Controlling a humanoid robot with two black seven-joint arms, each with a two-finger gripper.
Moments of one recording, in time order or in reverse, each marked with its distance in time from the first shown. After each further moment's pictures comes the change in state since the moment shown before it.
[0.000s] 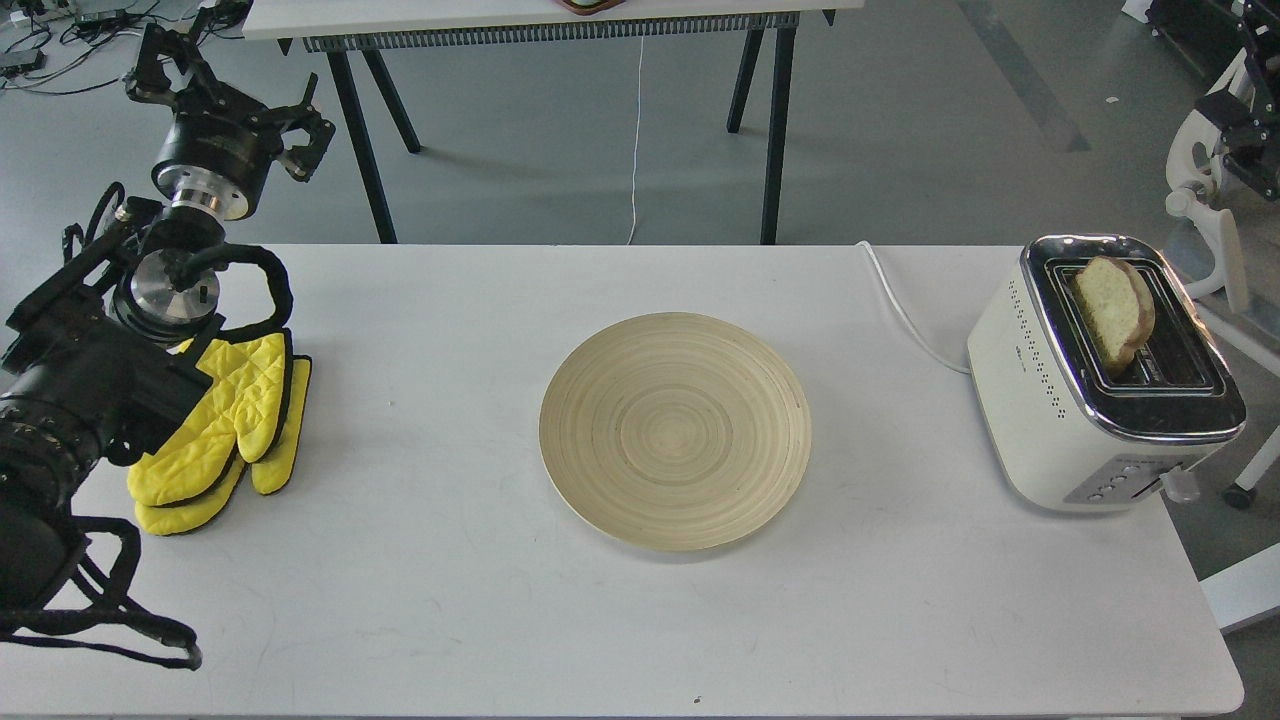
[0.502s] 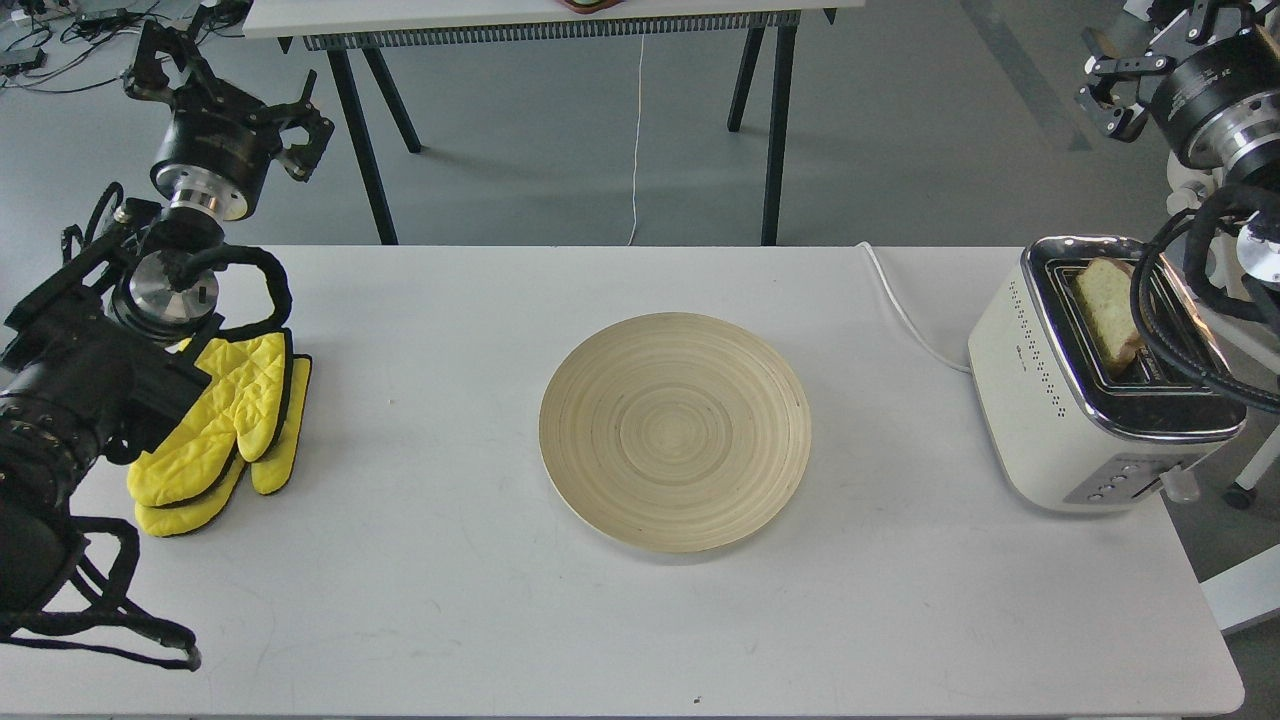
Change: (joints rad) left arm -0.001 0.002 -0.002 0.000 0.000 0.000 -0.001; right arm -0.005 0.502 0.358 -0.435 0.385 0.198 0.045
